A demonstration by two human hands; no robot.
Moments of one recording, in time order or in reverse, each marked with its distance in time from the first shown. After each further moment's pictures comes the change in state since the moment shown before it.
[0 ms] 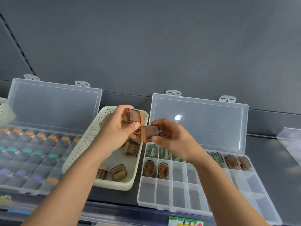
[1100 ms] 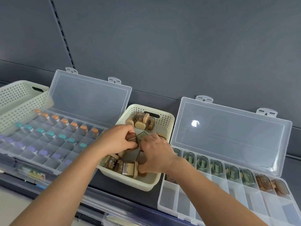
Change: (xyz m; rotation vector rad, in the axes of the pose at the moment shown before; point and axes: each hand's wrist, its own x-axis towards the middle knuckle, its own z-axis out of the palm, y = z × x) left_hand 0.003 -0.053 -0.069 0.894 -0.201 -0.095; right_hand 0.049 0.009 0.106 -1.080 -0.322 -0.322
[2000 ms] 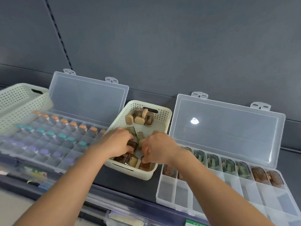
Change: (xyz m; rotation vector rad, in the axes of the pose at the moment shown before) left_hand 0.005 -0.006 0.024 0.388 -0.109 0.055; right_hand -0.014 0.004 -0.028 0.056 -0.146 0.049
